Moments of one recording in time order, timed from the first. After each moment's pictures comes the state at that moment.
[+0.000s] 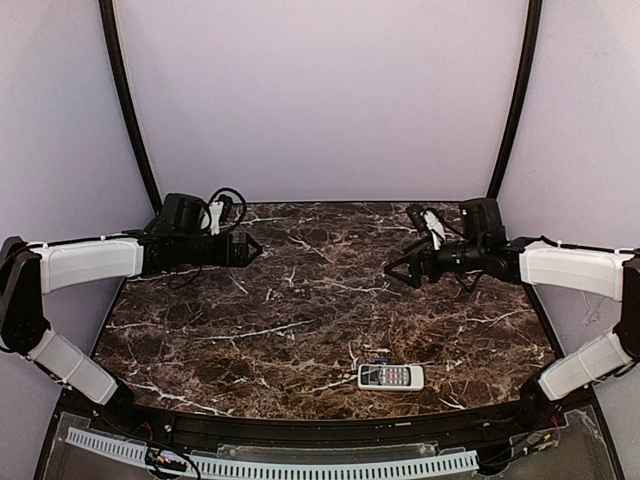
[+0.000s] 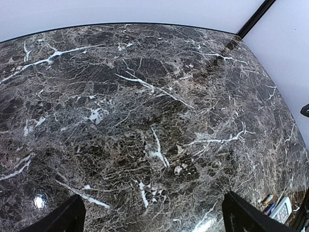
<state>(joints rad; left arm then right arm) -0.45 1.45 0.91 -0.08 0.19 -0.30 0.46 1.35 0.79 -0.01 -0.56 -0.02</state>
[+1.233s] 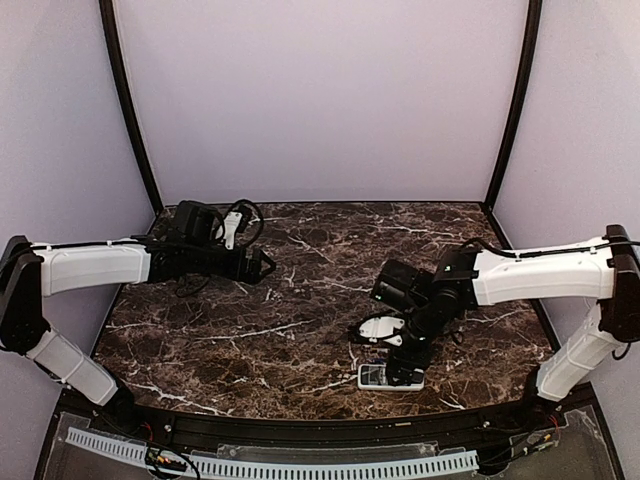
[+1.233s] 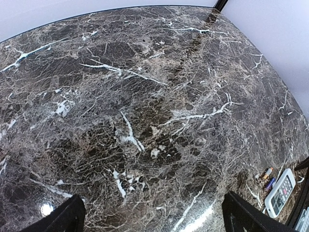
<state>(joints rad) -0.55 1.46 0.89 -0.09 0.19 -0.21 1.07 1.52 1.05 -0.91 -0.09 -0.24</state>
